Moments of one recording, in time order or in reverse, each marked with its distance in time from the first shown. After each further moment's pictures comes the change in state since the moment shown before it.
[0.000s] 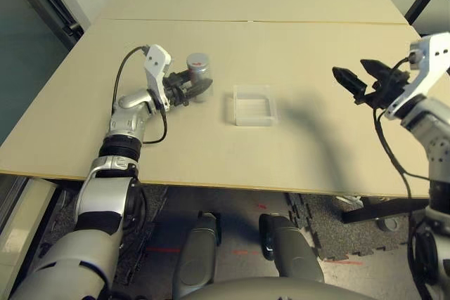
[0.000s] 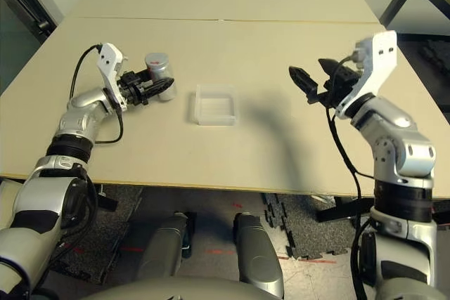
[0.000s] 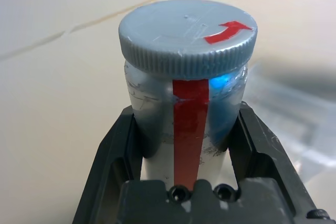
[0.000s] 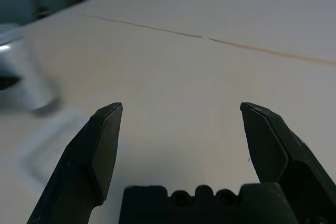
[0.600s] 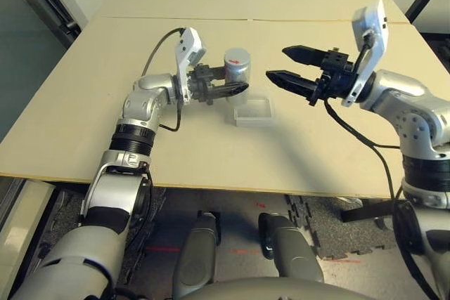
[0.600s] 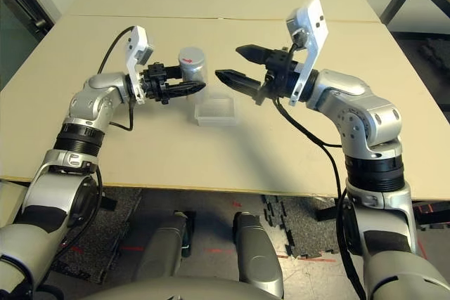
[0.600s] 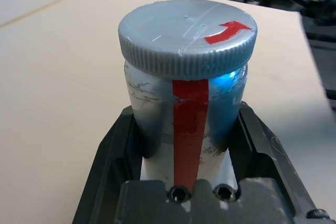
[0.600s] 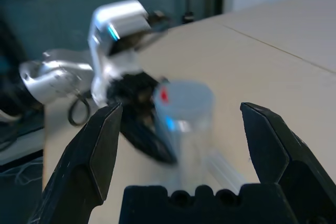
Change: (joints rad) left arm -0.010 -0.082 -0.154 -0.196 -0.038 0.223 -0.139; right arm -0.196 0.101 0.235 -0.108 0.093 0.104 0.147
